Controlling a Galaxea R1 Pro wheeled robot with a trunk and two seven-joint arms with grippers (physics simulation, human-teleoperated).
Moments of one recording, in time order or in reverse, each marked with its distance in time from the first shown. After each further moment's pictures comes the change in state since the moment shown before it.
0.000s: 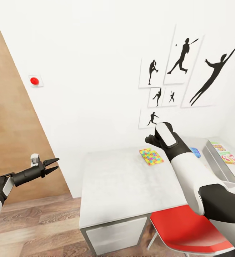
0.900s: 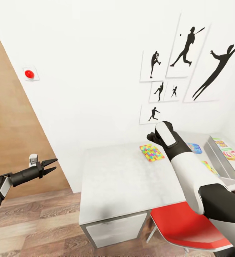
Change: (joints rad) left arm 0.000 0.016 0.000 0.001 0.000 0.002 0.031; right arm -0.005 0.001 -0.005 -0.006 0.061 -0.073 0.017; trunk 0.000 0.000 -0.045
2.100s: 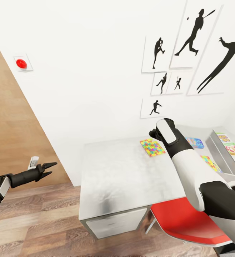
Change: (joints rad) left arm 0.000 0.004 0.010 0.001 0.001 0.001 0.228; right arm -0.024 -0.006 -0.007 -0.001 0.064 -0.008 0.010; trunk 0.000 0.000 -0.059
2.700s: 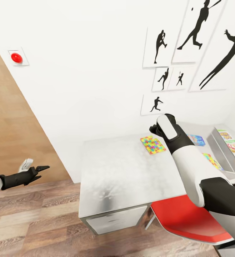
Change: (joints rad) left arm -0.001 0.050 0.002 0.002 0.002 0.000 0.187; right arm -0.037 0.001 -0.002 -0.003 0.001 -0.003 -0.001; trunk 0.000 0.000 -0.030
